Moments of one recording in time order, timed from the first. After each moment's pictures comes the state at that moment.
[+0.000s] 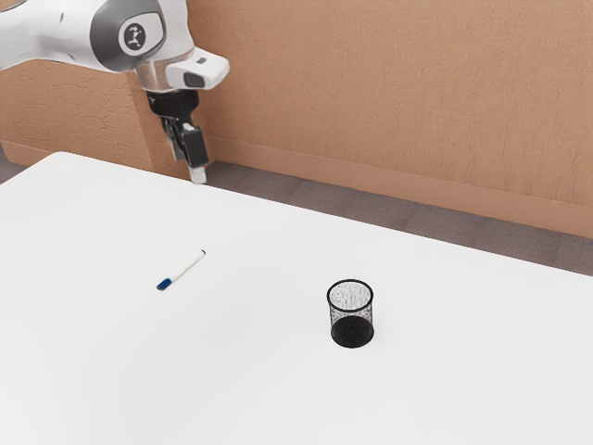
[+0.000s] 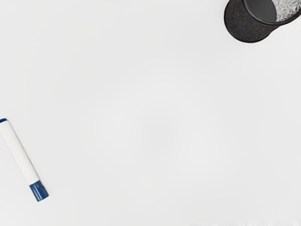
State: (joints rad) arm -0.03 0.04 -0.03 -1.61 0.03 1.65 0.52
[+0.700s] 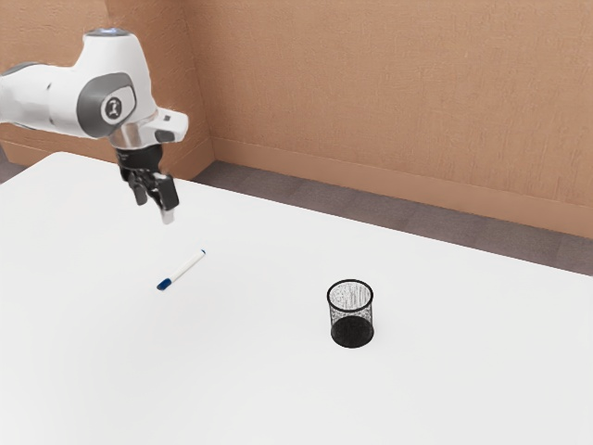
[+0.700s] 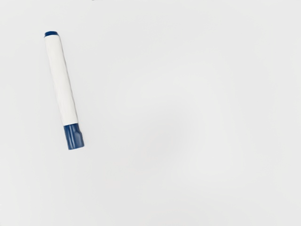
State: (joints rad) arm 0.06 0.05 0.07 -1.87 0.05 1.91 0.41
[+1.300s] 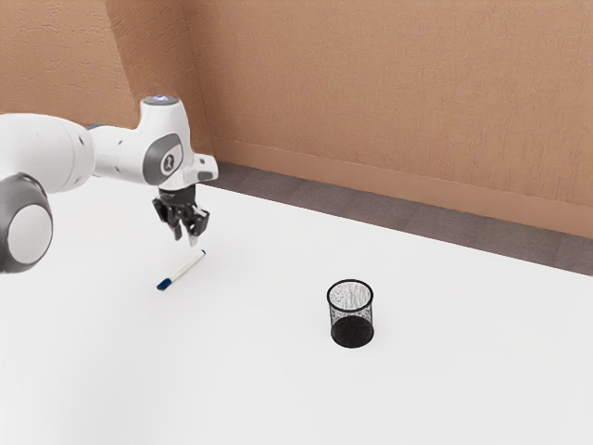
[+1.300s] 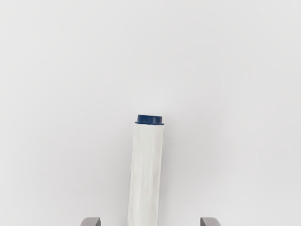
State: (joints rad) arm 0.13 0.60 0.09 -1.51 0.05 2.12 0.19
